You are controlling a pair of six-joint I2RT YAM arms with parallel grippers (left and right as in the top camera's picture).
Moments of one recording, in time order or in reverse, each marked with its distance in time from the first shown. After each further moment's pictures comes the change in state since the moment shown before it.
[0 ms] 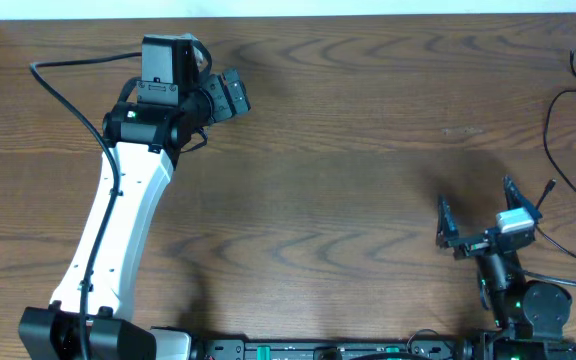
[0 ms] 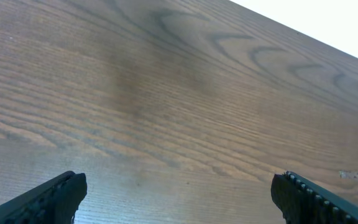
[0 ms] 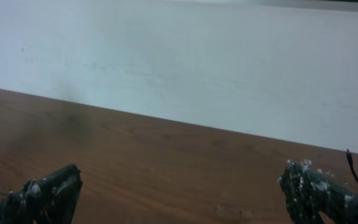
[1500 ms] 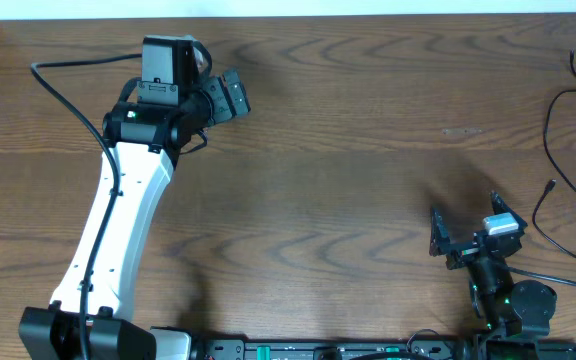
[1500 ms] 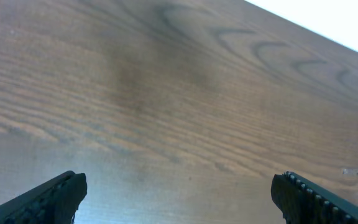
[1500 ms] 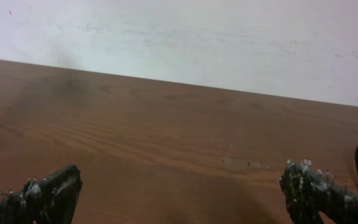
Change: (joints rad) left arm 0.000 0.000 0.000 -0.026 0.000 0.000; right arm 0.000 -0.110 -0.079 -0.167 0.011 0.000
